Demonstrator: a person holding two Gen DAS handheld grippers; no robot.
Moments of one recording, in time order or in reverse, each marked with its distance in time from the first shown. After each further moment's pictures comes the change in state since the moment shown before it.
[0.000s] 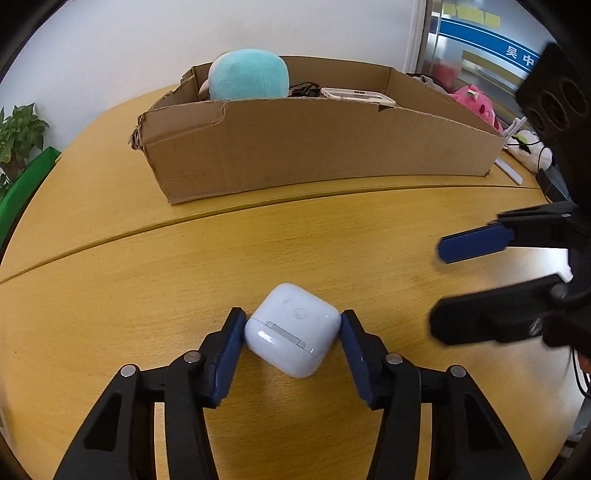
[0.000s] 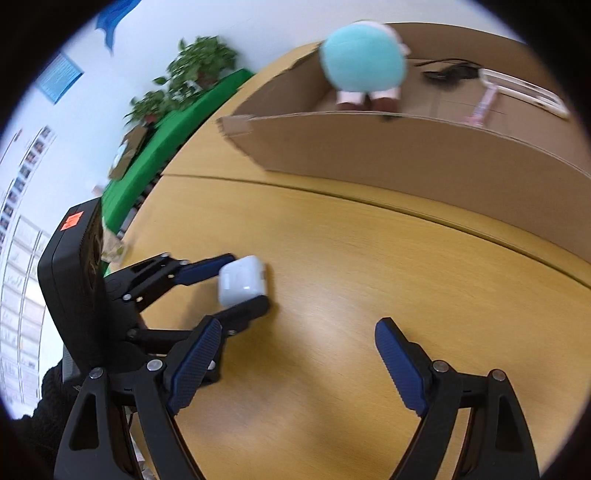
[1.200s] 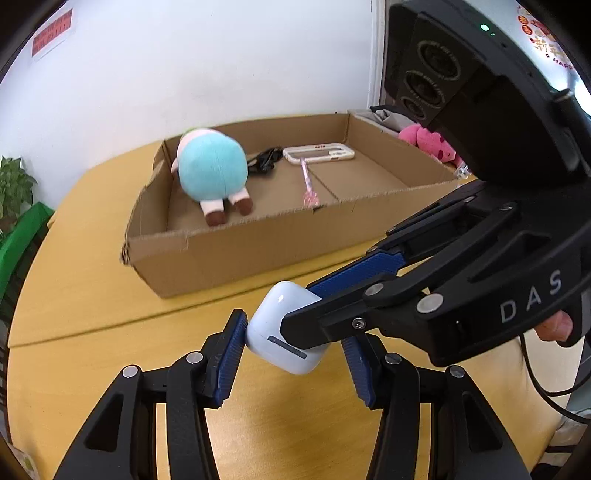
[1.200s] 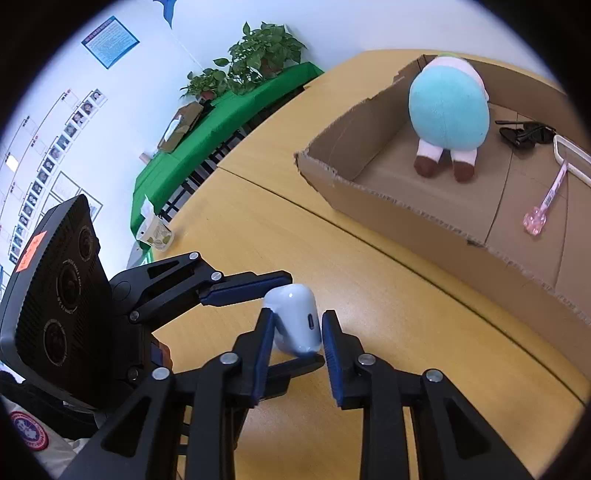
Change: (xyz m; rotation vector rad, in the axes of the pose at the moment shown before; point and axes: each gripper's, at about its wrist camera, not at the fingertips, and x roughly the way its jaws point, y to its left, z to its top) left arm -0.053 -0.027 0.039 0.107 -0.157 -0.038; right arm -0.040 0.036 0.030 -0.157 0.015 0.128
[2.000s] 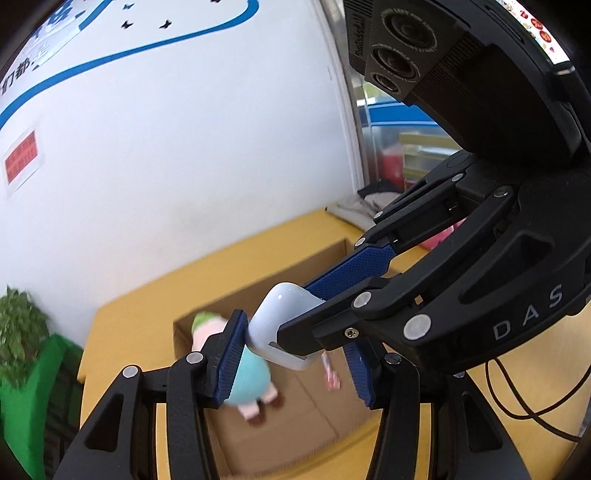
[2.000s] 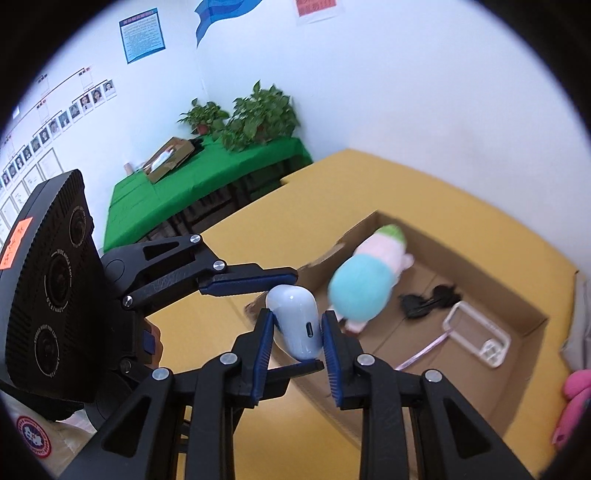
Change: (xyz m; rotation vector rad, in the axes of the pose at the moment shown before) left arm -0.042 -0.016 0.201 0.233 -0.286 0.028; right arm -0.167 0.016 0.146 -0.236 -0.195 -0.266
